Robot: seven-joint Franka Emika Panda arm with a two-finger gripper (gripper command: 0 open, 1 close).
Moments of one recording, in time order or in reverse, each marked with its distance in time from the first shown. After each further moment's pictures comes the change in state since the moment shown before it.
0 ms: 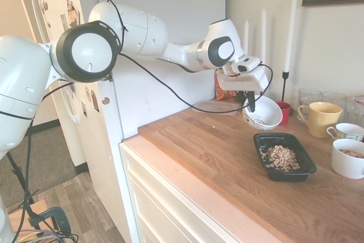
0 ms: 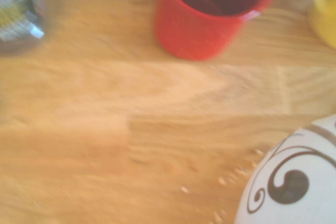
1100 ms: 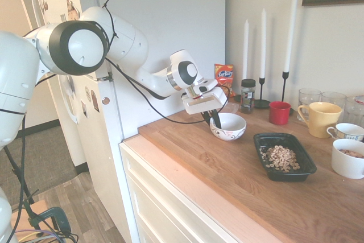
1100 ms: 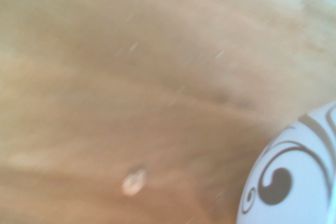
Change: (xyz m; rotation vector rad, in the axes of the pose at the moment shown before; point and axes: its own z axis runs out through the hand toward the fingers) arm -0.170 -0.038 0.045 -0.119 0.057 -0.246
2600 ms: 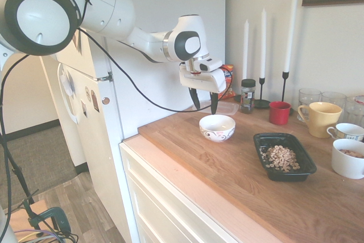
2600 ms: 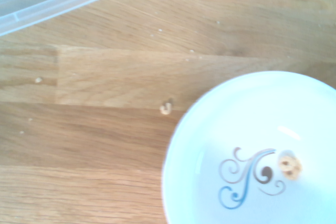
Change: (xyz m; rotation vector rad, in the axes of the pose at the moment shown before) arm 0.048 0.080 -0.092 0.187 -0.289 0.191
